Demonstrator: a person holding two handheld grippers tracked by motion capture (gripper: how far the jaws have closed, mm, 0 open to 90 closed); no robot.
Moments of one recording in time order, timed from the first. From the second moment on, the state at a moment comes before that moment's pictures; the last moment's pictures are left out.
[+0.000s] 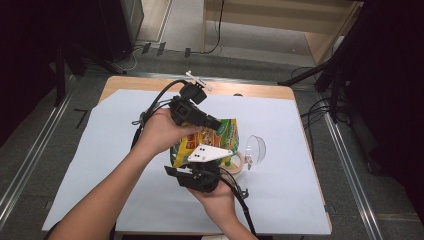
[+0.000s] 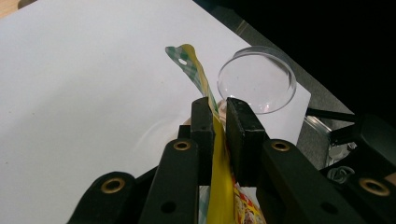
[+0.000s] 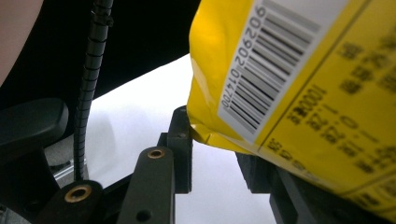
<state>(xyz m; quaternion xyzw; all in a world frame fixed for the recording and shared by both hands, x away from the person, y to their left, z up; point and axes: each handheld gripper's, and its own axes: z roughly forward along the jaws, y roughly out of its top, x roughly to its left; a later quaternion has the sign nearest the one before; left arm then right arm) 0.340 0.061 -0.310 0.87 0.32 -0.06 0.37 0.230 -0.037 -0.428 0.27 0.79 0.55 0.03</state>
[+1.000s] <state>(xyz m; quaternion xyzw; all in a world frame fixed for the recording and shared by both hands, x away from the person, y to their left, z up) 0.327 0.081 -0.321 0.87 0.31 -0.09 0.38 0.222 -0.032 -0.444 0.24 0.81 0.54 0.02</state>
